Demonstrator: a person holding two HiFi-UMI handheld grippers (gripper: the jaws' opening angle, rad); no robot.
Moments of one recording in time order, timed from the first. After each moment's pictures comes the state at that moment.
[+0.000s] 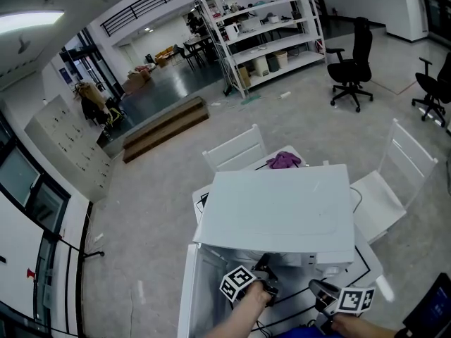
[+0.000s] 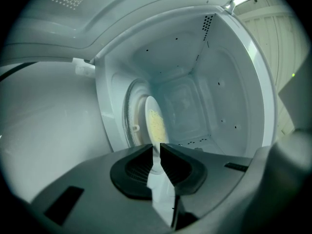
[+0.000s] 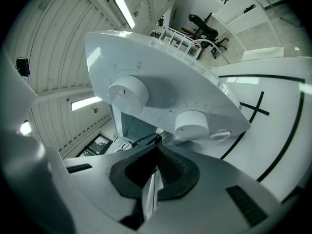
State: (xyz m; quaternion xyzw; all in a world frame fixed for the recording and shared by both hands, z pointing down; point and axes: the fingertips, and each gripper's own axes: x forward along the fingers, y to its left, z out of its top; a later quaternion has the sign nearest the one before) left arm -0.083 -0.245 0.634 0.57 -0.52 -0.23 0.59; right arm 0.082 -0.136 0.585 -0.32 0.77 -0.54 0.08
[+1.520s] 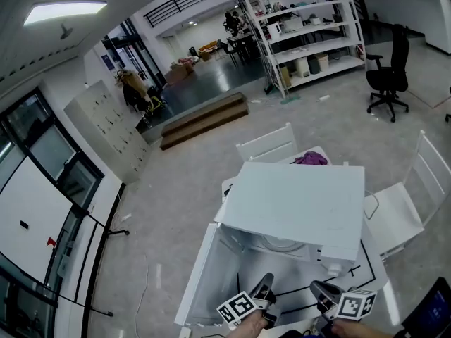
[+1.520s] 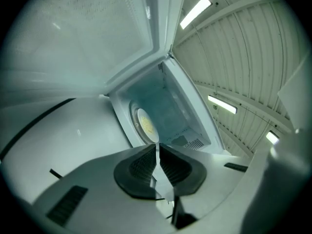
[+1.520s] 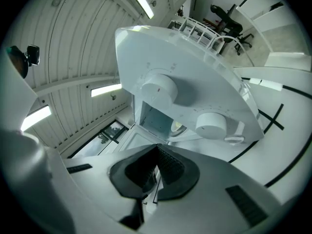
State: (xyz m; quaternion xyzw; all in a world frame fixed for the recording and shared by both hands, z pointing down) left arm -0.076 -0.125 0.586 0.64 -0.57 -0.23 0.46; right arm 0.080 -0.114 0.559 -0.23 0.84 -0.49 0.05
